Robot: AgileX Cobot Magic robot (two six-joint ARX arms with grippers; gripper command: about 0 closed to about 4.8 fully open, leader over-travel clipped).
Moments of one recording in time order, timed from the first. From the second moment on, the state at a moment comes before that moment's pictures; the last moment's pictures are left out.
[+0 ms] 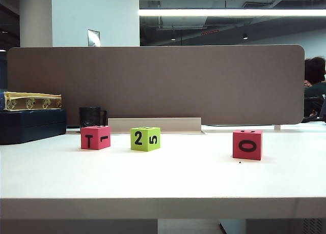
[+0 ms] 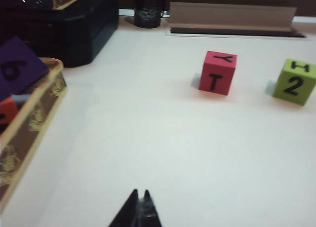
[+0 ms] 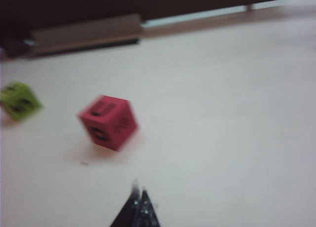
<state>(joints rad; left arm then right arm) -0.02 0.00 0.00 -0.16 0.04 -0.02 0.03 0.01 0.01 -0.12 -0.15 0.20</state>
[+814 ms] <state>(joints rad) -0.06 0.00 0.11 -0.14 0.29 -0.35 0.03 0.03 0.19 -0.09 -0.28 0.39</state>
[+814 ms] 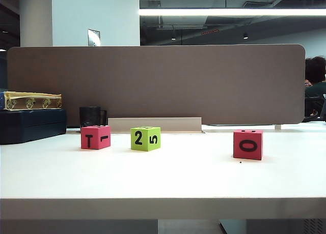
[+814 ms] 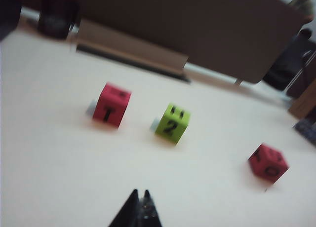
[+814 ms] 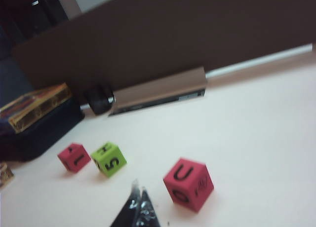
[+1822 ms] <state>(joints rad) -0.07 1.03 0.98 -0.39 0.37 -0.13 0.20 1.14 1.12 -0.65 -0.26 0.14</state>
